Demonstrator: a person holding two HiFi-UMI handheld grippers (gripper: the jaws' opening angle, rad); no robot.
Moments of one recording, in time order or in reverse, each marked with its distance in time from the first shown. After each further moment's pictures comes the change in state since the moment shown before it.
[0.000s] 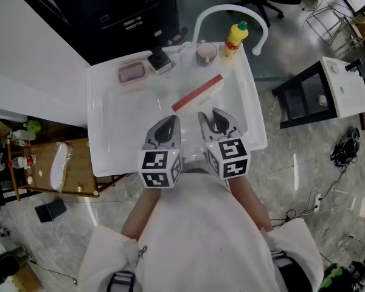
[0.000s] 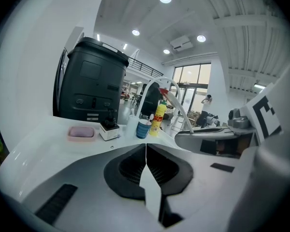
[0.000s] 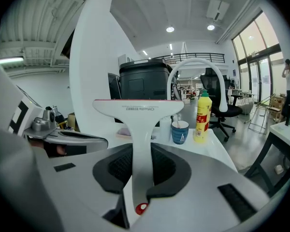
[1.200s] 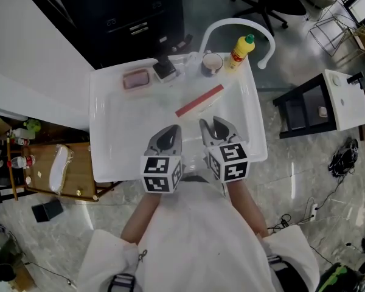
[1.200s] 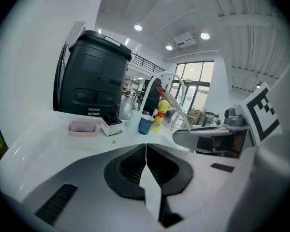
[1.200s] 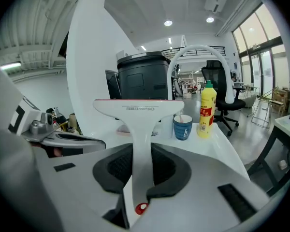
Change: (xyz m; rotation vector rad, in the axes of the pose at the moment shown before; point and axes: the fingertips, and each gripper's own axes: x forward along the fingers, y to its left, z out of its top) left arm 0.009 0.013 -0.011 -0.029 0.052 0.001; right arm 0.023 -0.003 -0.009 0.039 0.050 0.034
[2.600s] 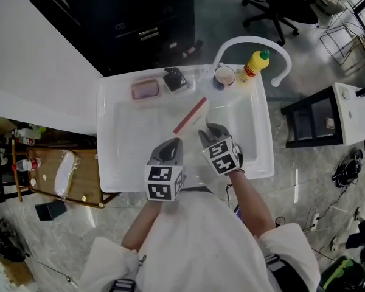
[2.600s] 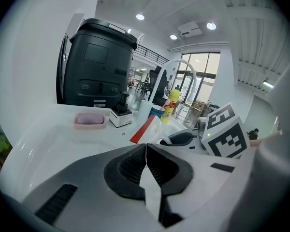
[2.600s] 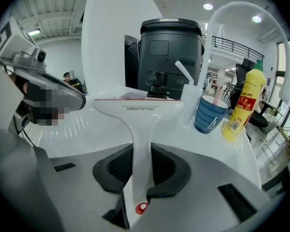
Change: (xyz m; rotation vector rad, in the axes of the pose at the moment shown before) left arm 0.014 0.039 -0.019 -0.004 0.113 0.045; right arm 0.095 -0.001 -0.071 -0.315 0.257 0.133
